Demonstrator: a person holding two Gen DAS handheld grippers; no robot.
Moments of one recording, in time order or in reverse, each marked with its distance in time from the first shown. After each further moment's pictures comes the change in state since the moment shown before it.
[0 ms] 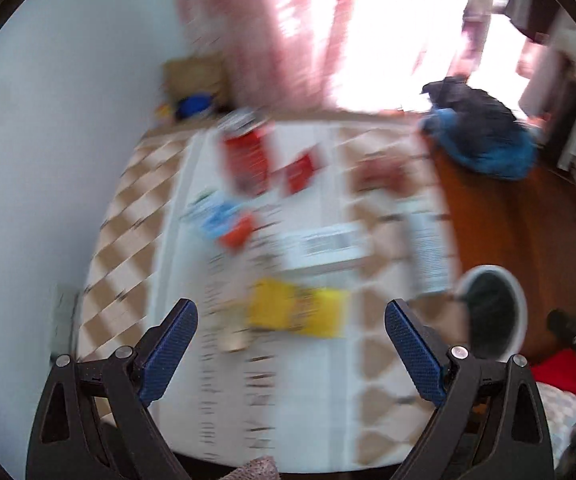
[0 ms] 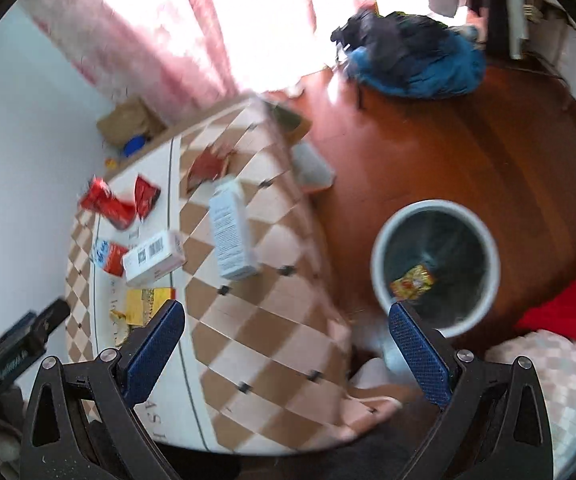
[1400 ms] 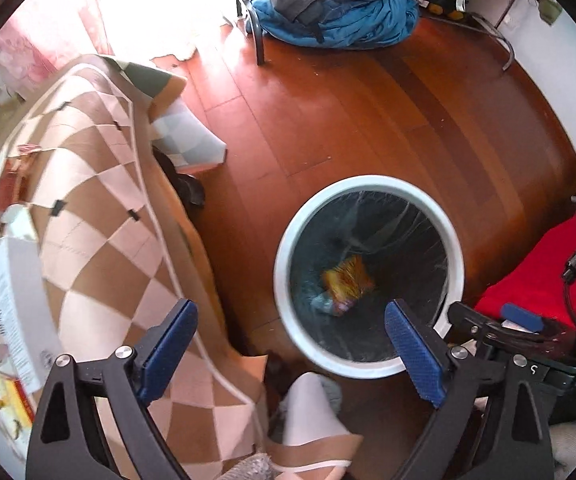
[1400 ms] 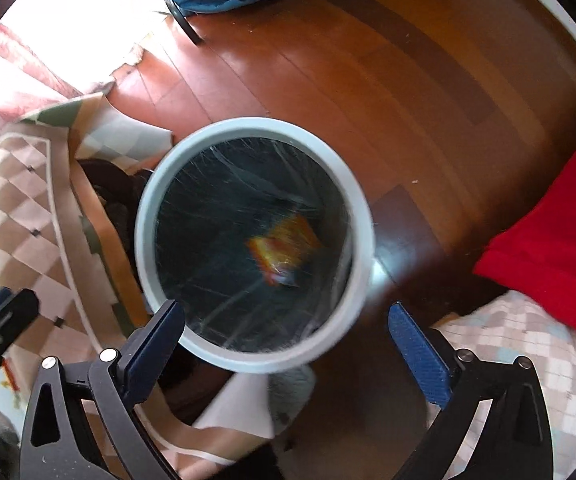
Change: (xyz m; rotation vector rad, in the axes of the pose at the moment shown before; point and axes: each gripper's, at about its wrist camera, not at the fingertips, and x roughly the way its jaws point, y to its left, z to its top) left arm 0.117 -0.363 -0.036 0.491 0.212 -0.210; right arm 0.136 -0.325 -0.011 0.343 0.200 -0.146
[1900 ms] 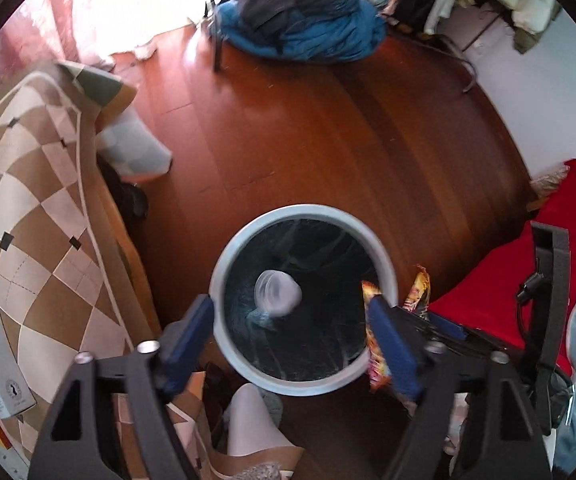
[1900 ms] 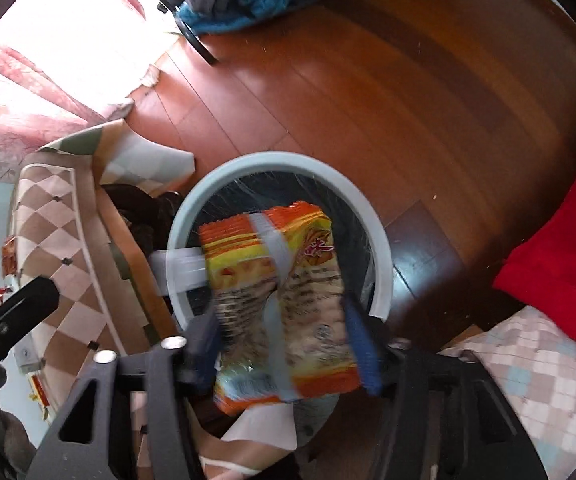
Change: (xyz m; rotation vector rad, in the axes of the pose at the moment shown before) left arm -0.001 -0.010 0.032 -0.056 0.000 -0.224; right arm -0.005 -0.005 0.026 0.053 -0.018 0.135
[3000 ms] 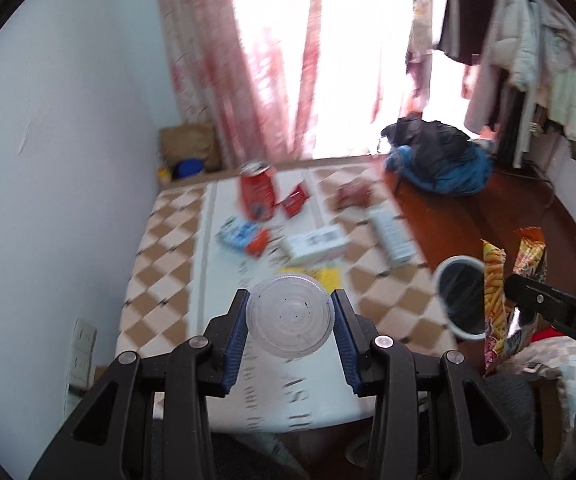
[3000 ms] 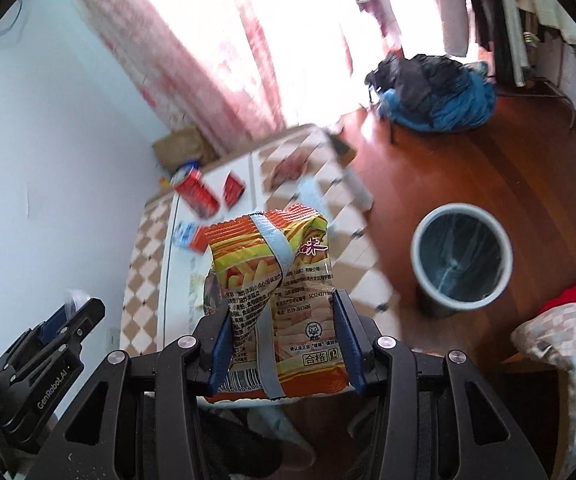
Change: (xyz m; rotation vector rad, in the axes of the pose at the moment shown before) left arm -0.330 0.191 -0.287 -0.162 -0.530 0.392; right arm -0.240 0.287 -0.308 -0.423 -0.349 0.175
